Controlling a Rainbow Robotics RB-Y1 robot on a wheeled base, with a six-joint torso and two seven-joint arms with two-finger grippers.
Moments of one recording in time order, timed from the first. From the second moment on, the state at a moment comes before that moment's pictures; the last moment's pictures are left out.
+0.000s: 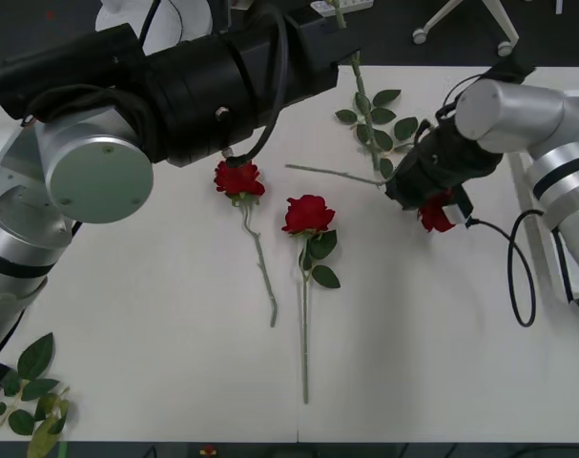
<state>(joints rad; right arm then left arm) -0.85 -0.49 0.27 -0.99 -0.93 1.27 -0.81 -0.60 0.51 -0.40 -2.02 1.04 0.53 -1.03</state>
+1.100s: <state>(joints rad) -0.96 -0.90 0.19 -0.99 -0.78 1.48 1.35 -0.65 0.37 -0.52 -1.85 0.98 0.31 -0.98</state>
